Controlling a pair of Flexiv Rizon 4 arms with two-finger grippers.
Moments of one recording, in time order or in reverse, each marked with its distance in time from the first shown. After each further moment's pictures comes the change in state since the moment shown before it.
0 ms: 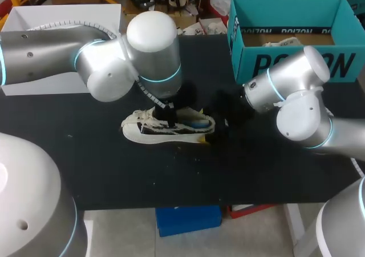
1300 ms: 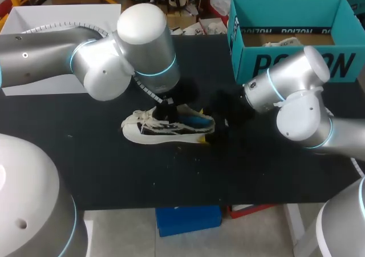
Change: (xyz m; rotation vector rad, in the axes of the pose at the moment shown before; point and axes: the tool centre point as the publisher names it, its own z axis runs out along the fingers) left arm 0.000 -0.016 -0.009 0.078 0.029 0.072; right arm 0.000 0.000 0.000 0.000 0.000 0.000
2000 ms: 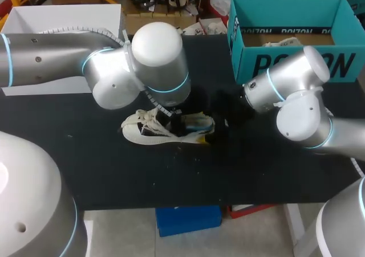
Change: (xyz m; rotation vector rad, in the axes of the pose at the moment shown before) left arm 0.011 -0.015 0.013 -0.022 -0.087 0.063; right arm 0.000 0.000 0.000 0.000 0.000 -0.001
